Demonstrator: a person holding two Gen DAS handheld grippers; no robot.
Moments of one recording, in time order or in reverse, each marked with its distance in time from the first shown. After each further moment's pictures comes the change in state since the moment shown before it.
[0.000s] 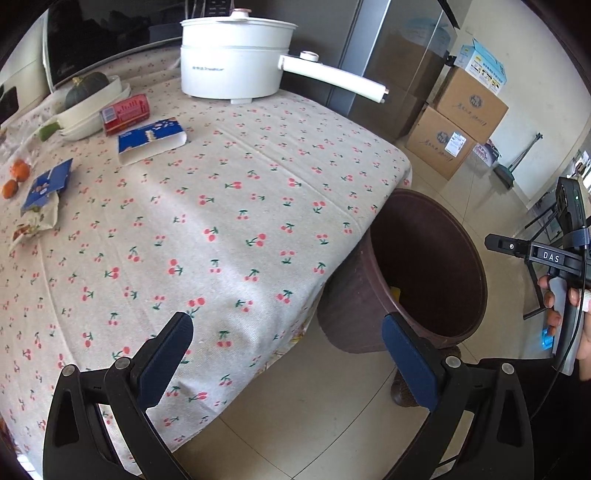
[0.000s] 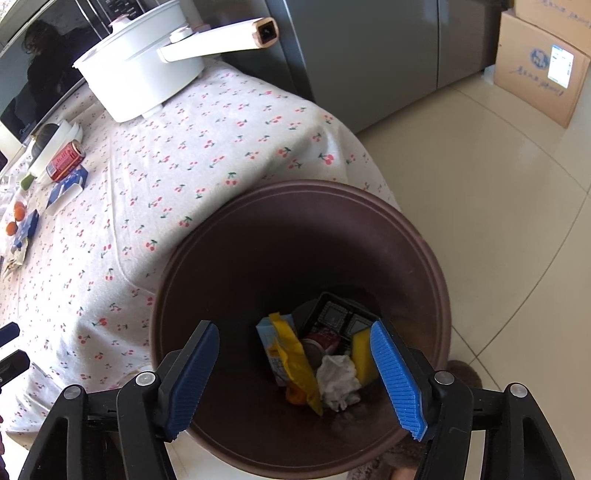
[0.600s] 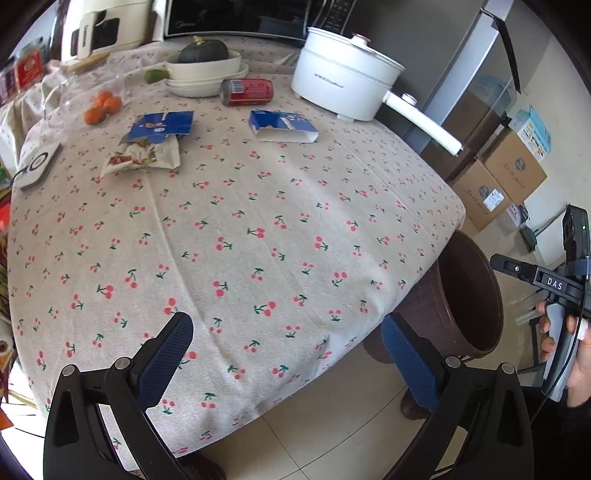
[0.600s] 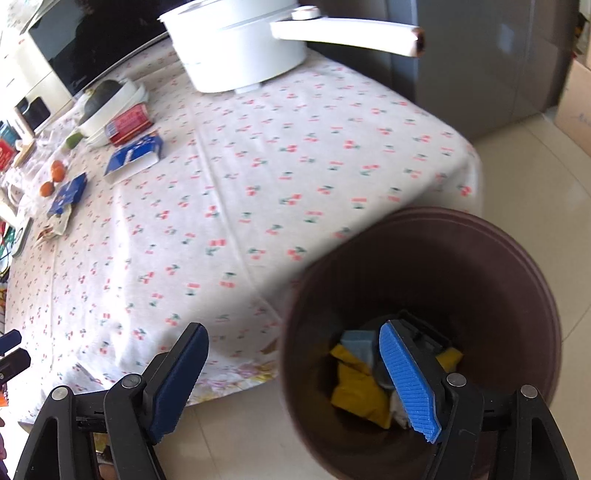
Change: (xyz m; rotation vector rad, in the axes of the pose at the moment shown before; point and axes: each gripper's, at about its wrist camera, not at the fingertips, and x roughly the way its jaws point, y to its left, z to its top) left arm -0.047 0.116 -0.035 -0.259 -0.047 0.061; right arm 0.029 0.131 0.012 -0.162 0.024 0.060
